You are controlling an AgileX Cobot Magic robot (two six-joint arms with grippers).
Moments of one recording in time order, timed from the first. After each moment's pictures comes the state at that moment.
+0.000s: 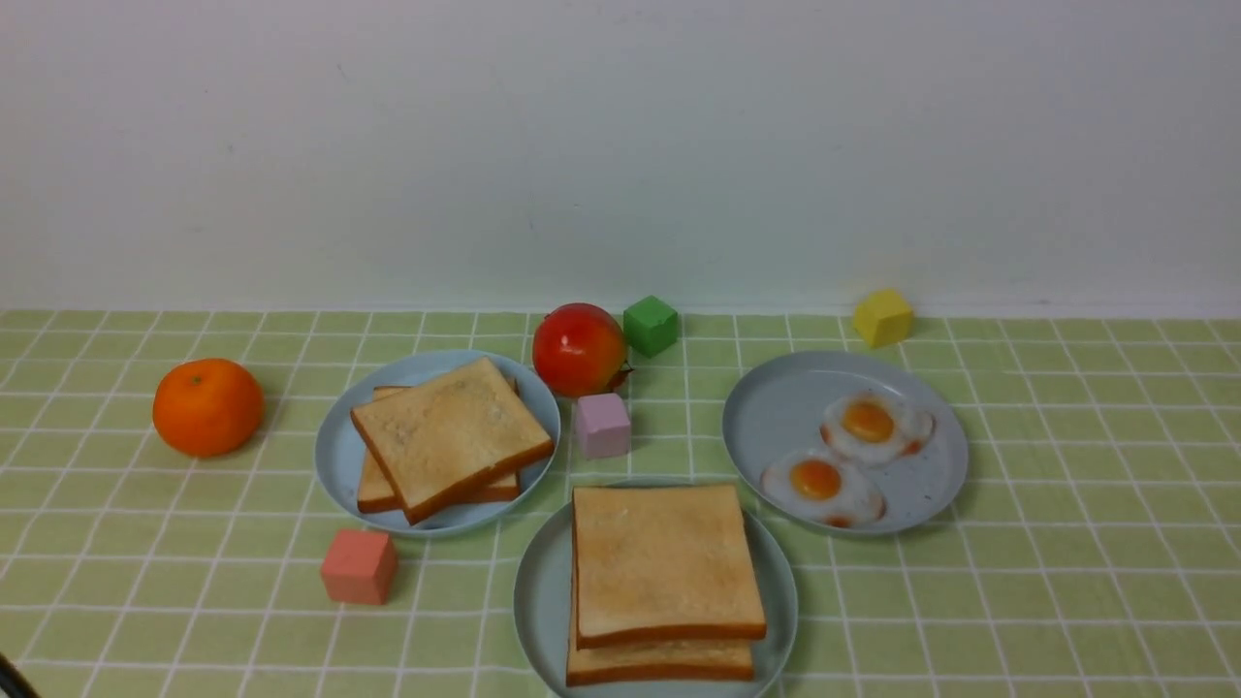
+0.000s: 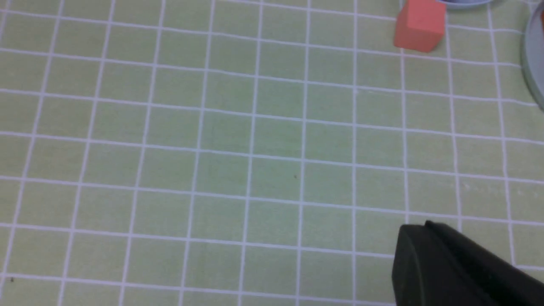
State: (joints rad) right arm 0.86 0.14 -0.29 -0.59 0.36 0.49; left arm -0.12 0.45 -0.74 0.08 1.21 -0.22
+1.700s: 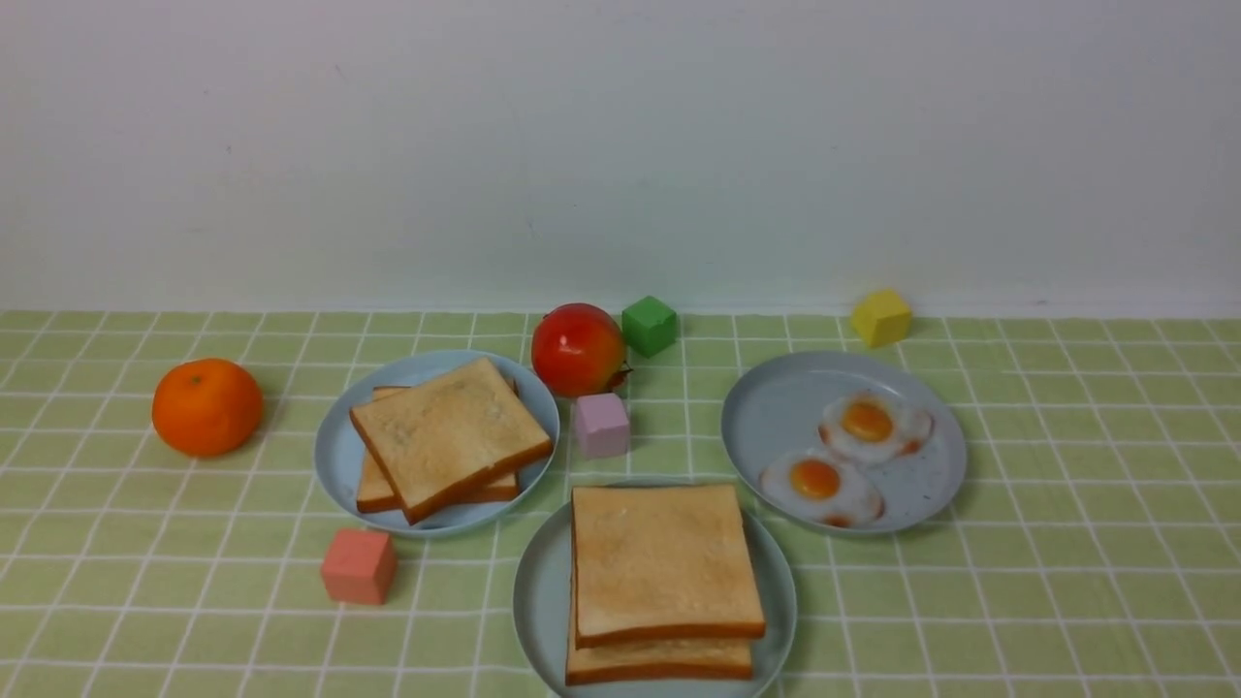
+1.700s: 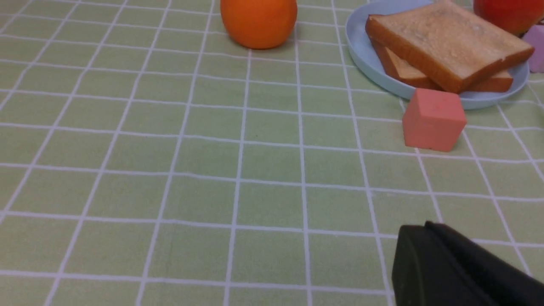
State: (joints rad) right arm 0.86 0.14 -0.29 -0.61 0.36 0.49; left arm -0.06 -0.01 0.03 0.05 0.42 -0.16
